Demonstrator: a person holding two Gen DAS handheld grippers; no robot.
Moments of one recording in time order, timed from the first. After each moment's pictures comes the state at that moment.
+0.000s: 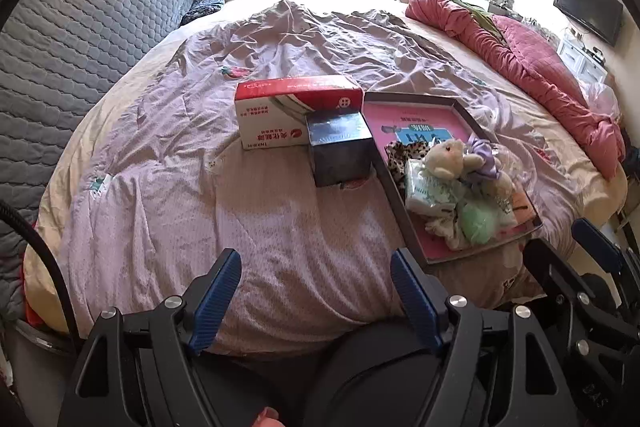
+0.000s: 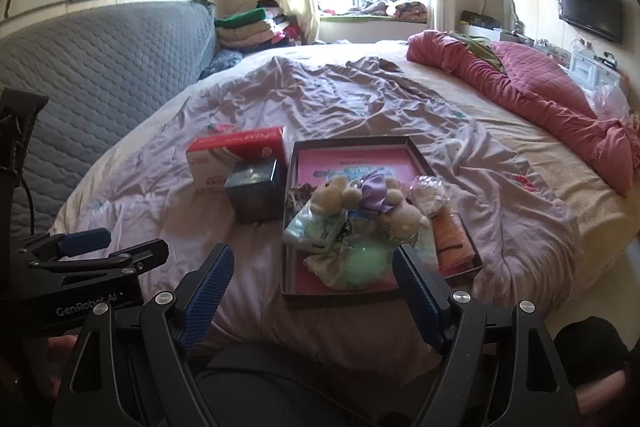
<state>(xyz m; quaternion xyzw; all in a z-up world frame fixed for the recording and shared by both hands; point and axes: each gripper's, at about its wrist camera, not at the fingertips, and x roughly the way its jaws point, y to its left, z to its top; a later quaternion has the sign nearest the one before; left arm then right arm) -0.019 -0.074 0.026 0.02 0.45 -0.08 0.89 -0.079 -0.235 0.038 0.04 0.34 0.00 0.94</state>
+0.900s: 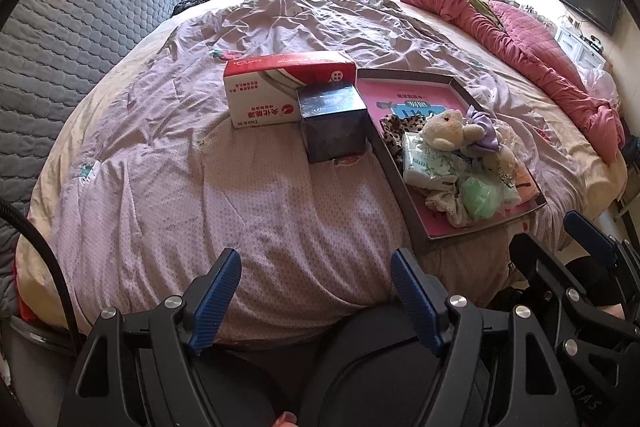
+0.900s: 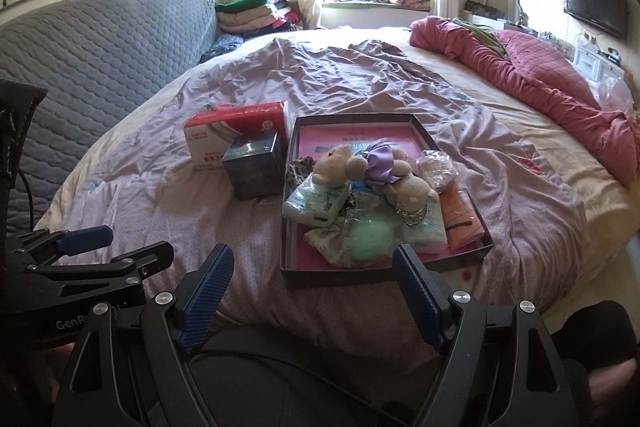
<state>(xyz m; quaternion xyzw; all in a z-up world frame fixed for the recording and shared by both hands) -0.021 -0.080 0.005 0.03 0.47 -0.09 0.88 -0.077 -0.233 0.017 0.04 0.36 0.00 0.93</state>
